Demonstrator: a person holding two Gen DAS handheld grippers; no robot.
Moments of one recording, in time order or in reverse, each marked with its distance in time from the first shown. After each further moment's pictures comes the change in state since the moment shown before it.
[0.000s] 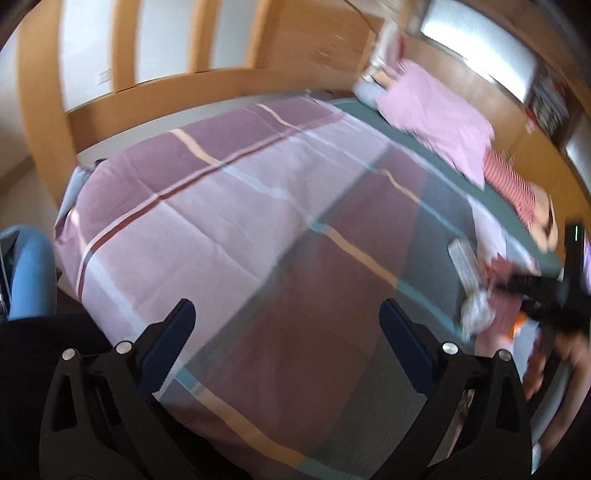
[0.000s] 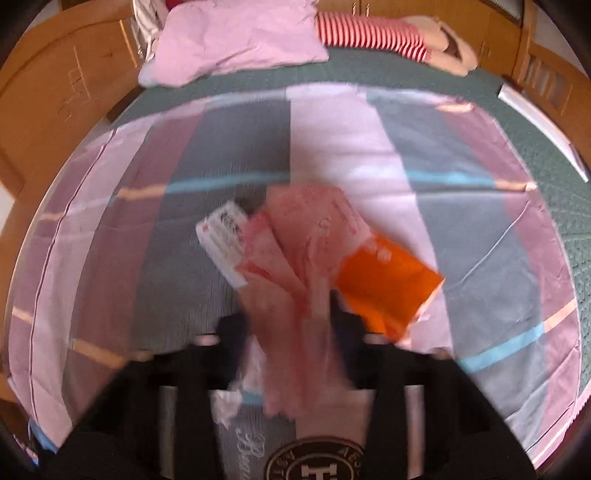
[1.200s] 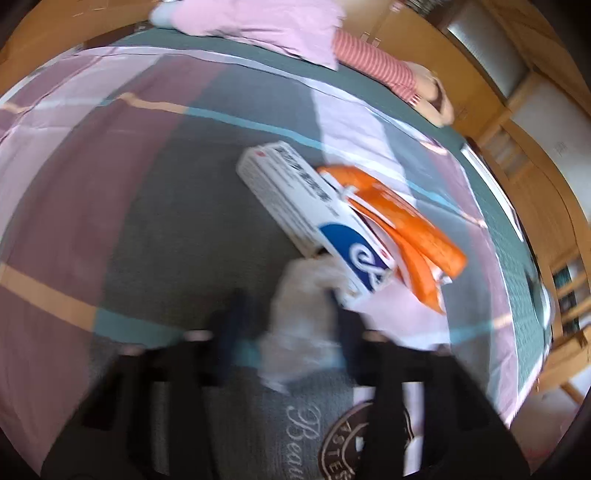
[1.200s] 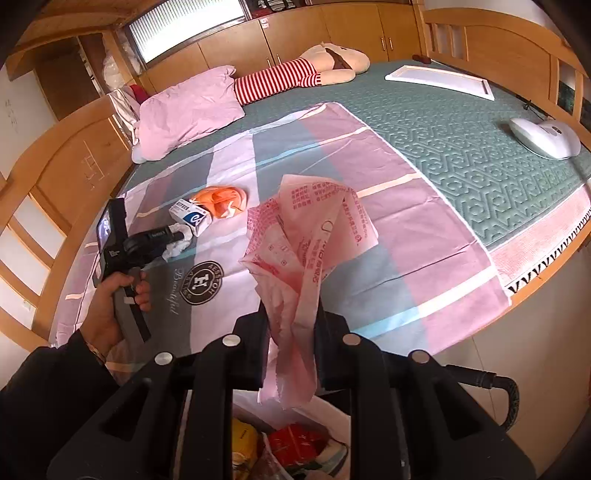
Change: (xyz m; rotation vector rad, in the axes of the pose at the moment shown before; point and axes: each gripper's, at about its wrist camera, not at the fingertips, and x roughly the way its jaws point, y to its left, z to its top) left arm 0.123 -0.203 -0.021 0.442 0.325 -0.474; right arm -0.224 -0.169 -0.214 0.246 -0.227 0.043
